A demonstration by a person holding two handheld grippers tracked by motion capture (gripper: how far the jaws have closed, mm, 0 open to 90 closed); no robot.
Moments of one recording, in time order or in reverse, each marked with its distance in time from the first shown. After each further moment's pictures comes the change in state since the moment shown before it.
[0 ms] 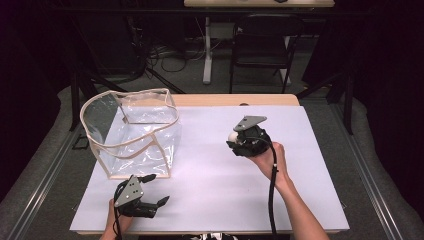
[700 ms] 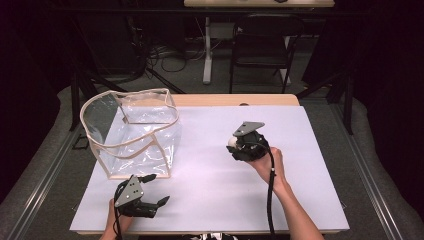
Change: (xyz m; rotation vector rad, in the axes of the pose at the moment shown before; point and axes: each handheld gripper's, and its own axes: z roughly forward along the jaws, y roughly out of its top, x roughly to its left) left arm 0.000 0.000 0.001 0.001 -0.001 0.001; right arm 0.003 -0.017 0.016 0.019 0.003 0.014
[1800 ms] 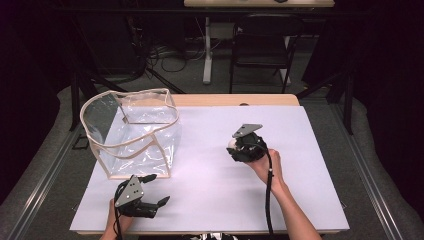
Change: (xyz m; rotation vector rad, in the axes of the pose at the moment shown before) left arm 0.000 0.000 0.000 -0.001 -0.001 0.003; right arm -0.003 -0.012 0.018 0.024 0.000 0.023
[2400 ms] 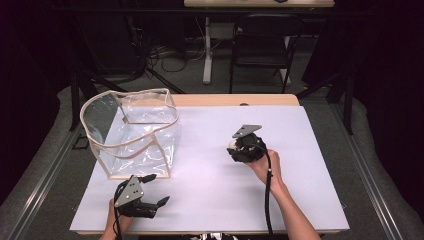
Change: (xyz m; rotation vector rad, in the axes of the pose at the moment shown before) left arm 0.000 0.000 0.000 0.000 -0.001 -0.003; right arm -0.002 -0.005 0.010 0.012 0.000 0.015
